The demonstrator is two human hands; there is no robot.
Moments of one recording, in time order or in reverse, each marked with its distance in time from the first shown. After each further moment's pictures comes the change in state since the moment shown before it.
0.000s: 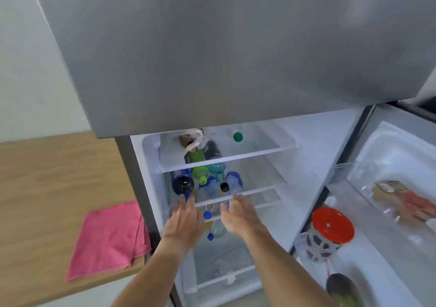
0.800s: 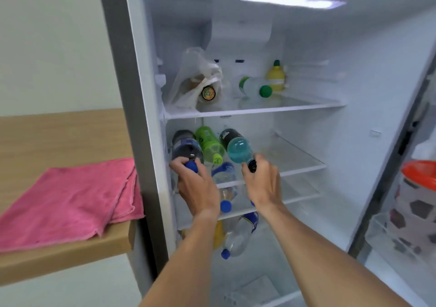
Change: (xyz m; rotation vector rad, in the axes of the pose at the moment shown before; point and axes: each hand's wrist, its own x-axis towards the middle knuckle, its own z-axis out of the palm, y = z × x) left_hand 0.105 -0.042 0.132 -1.006 0.906 -0.098; right_hand 0.126 0.036 0.119 0.319 0.767 -0.263
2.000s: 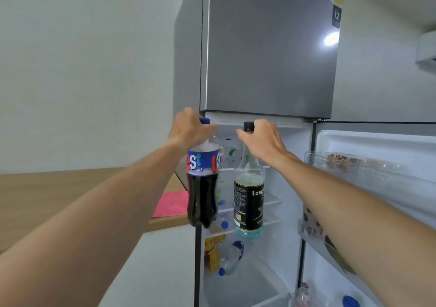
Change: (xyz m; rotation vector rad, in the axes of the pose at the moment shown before) left_hand 0.021 0.349 -0.280 0.348 -0.479 0.461; right_hand -0.112 -0.302 -0.298 -0.064 0.103 -0.265
